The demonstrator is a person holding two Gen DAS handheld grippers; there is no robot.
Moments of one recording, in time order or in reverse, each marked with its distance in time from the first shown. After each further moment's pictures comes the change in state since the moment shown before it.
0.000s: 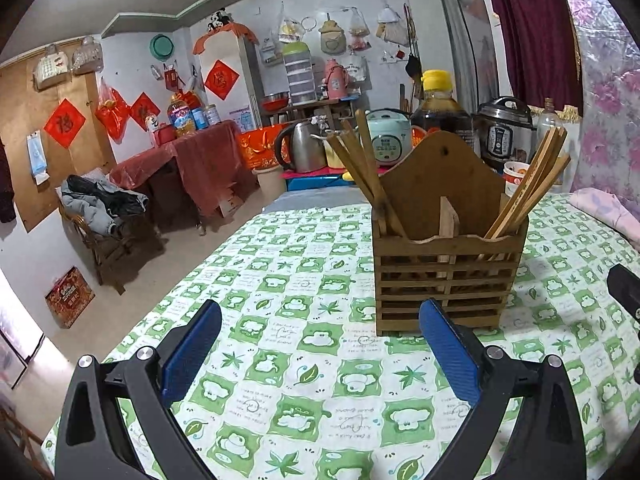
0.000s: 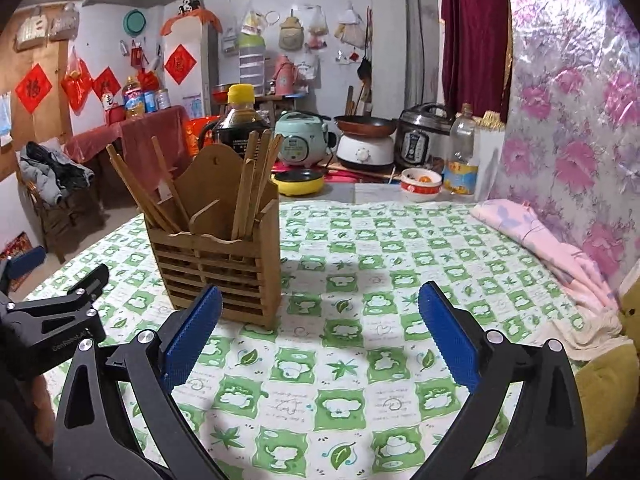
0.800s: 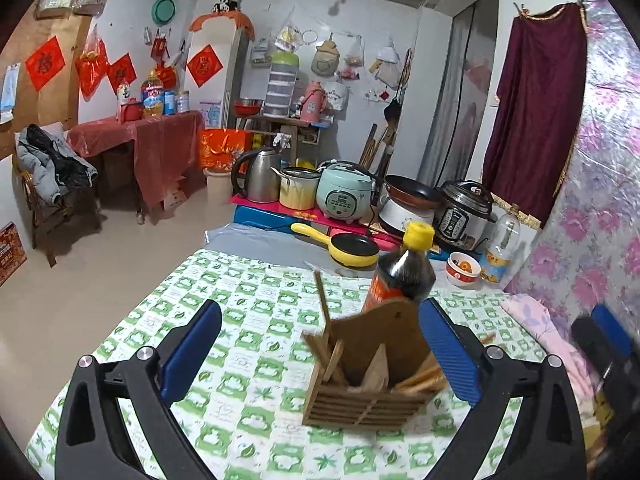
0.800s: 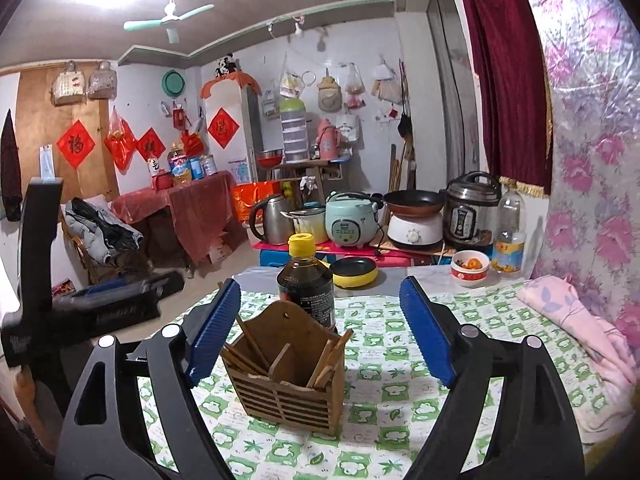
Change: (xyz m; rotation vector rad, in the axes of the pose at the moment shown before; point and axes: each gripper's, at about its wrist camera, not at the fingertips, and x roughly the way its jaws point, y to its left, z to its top) left arm -0.010 0.047 0.119 -0.242 -0.041 -0.272; right arm -0.042 0.009 0.110 0.042 -0.208 0.204
